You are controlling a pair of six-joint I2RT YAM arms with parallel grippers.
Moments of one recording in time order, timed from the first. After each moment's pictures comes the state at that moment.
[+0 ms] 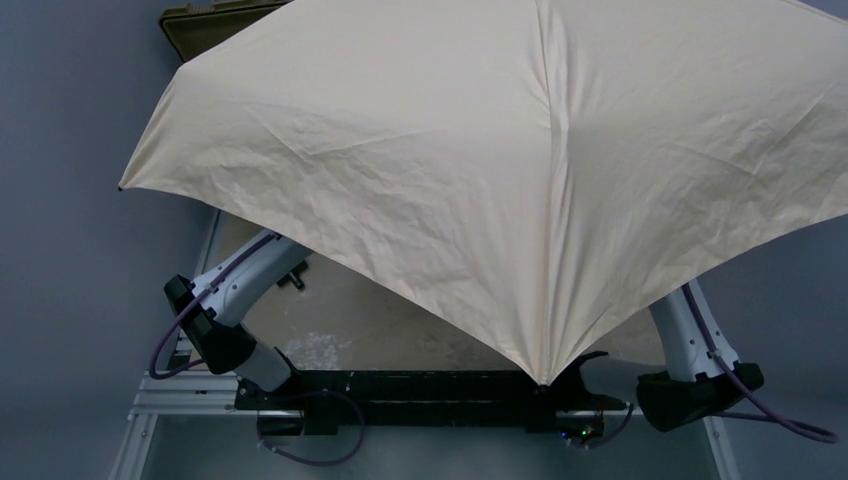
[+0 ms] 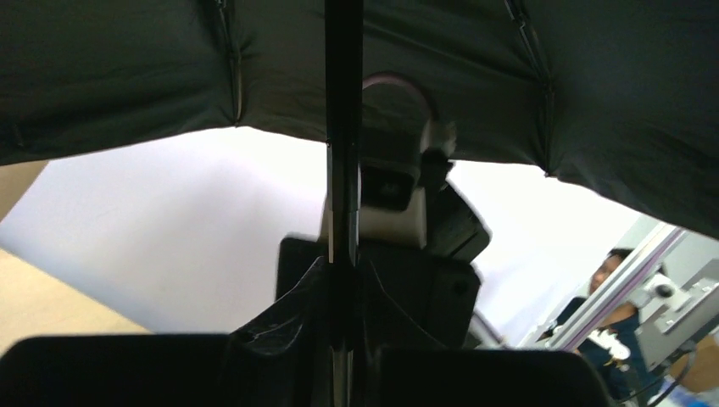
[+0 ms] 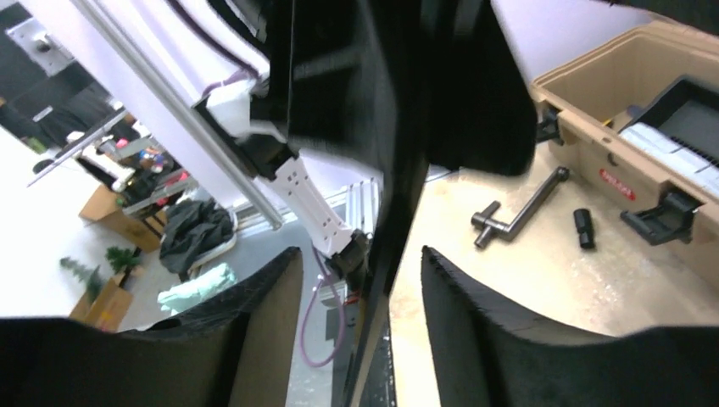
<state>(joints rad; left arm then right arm) -0.82 1.54 1.74 0.29 0.33 -0.80 0.29 1.22 1.55 -0.08 -1.17 0.64</state>
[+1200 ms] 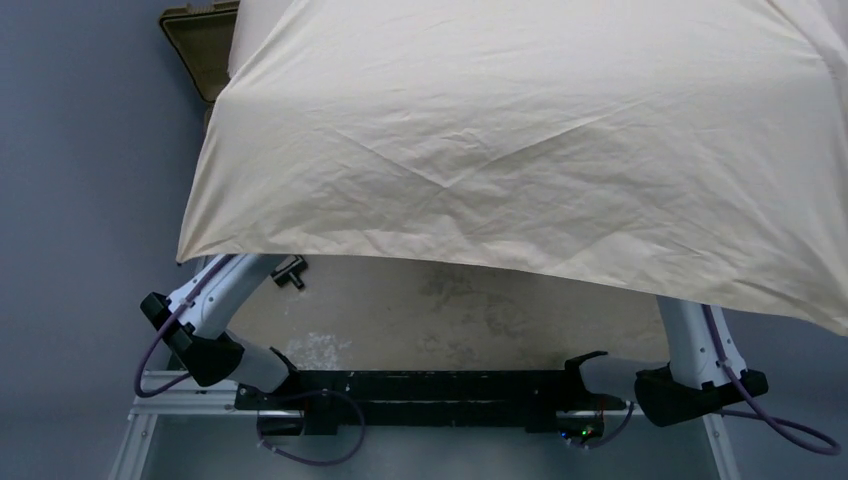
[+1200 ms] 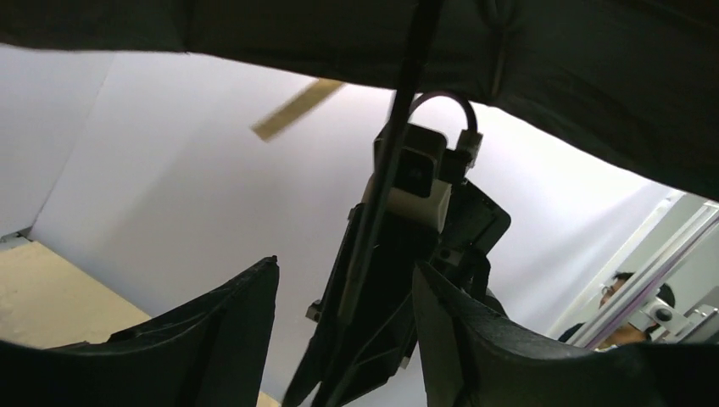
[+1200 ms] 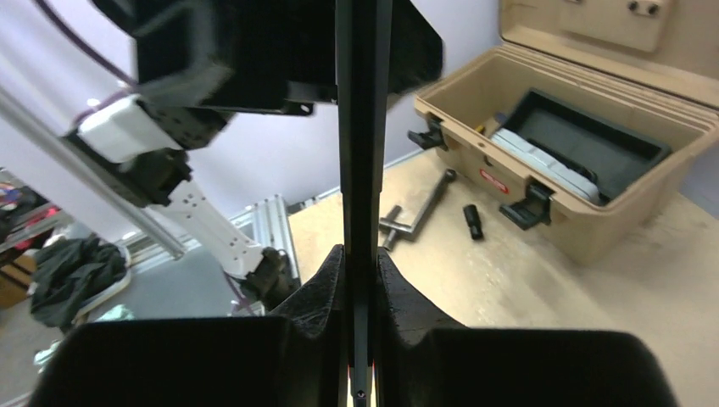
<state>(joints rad) -0.74 1.45 1.69 0.26 0.34 -0.87 0.28 1.23 1.70 -0.34 -0.97 0.40</state>
